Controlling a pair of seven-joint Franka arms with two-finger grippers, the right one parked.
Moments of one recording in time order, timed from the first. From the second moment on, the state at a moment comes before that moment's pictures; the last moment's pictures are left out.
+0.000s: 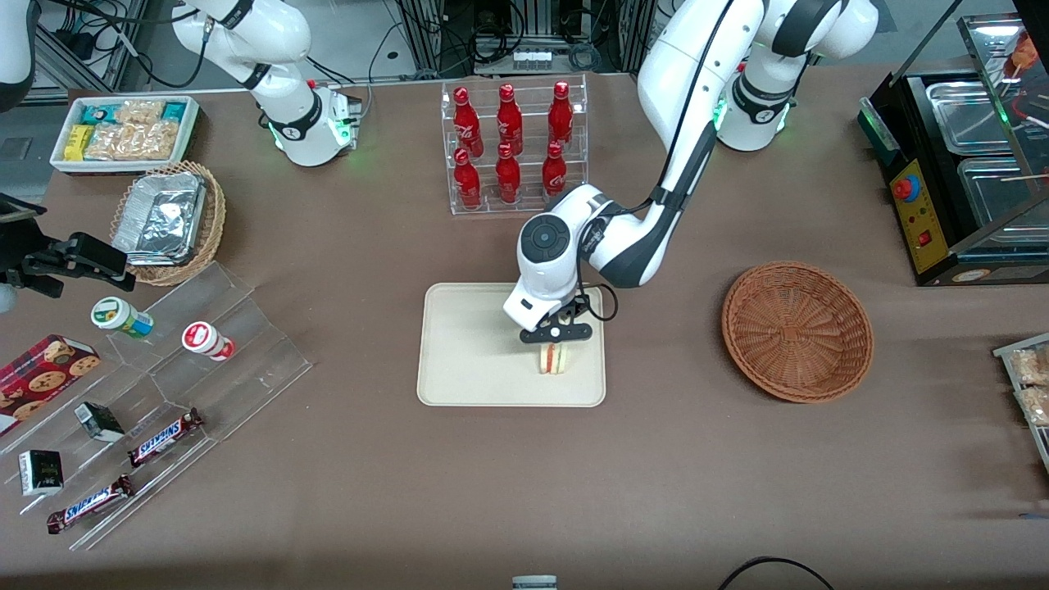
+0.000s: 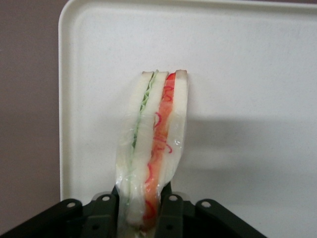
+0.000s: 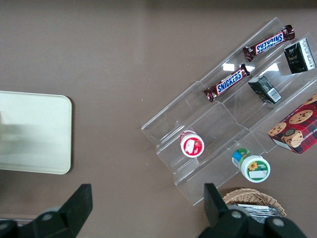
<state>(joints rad) -0.78 0.70 0.02 -1.55 0.02 2.21 -0.84</state>
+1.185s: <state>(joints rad) -0.59 0.01 0.05 -1.53 0.01 1.46 -0.50</state>
